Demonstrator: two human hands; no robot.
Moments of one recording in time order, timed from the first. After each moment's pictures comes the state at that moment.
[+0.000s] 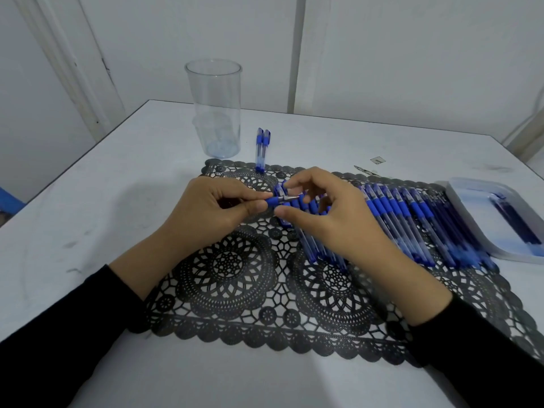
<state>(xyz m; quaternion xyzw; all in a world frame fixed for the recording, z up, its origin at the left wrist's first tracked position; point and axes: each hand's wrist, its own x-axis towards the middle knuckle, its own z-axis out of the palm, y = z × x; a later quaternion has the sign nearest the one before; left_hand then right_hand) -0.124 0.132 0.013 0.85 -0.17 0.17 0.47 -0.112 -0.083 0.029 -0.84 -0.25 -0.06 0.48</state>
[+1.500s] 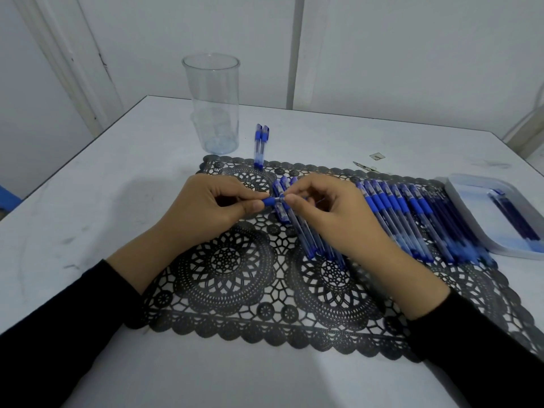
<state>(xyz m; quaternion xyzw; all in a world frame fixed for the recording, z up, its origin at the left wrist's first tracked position) -0.124 0.134 0.011 0.85 -0.17 0.15 0.47 -0.105 -0.086 0.019 -0.82 -0.26 -0.04 0.51</state>
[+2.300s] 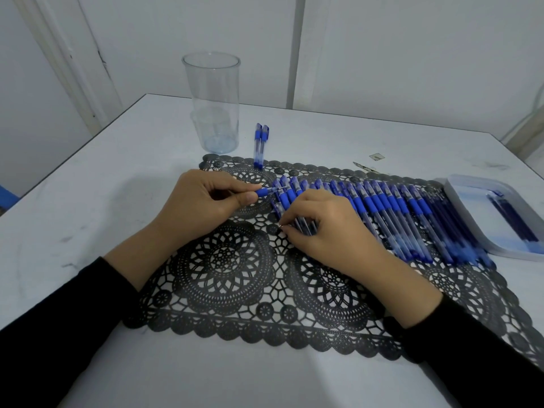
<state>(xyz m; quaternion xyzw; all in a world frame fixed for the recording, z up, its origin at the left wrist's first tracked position) -0.119 0.140 0.009 0.86 -0.12 0.16 0.48 -0.110 -0.087 0.010 -0.89 -0.36 -0.10 0.28</state>
